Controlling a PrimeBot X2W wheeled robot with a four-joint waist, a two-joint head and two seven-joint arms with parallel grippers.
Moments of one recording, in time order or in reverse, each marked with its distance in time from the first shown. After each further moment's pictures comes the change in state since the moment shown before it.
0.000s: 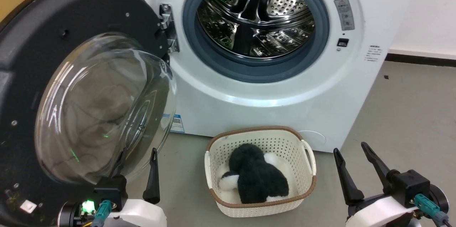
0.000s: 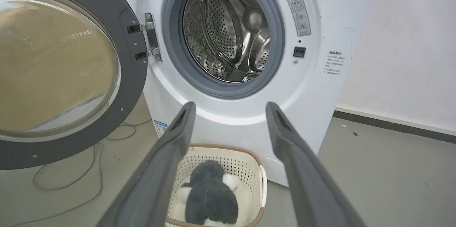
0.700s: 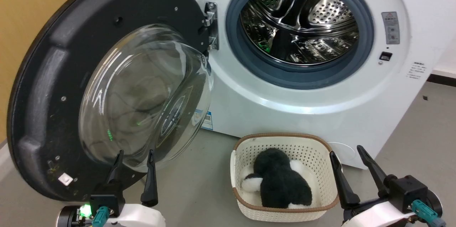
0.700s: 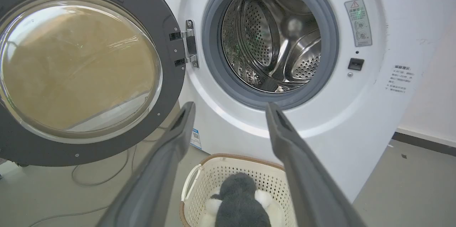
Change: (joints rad) left arm 0.018 0.000 0.000 -0.004 -0.009 0.016 -0.044; right arm 0.013 0.000 0.026 0.013 0.031 0.000 -0.042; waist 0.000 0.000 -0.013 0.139
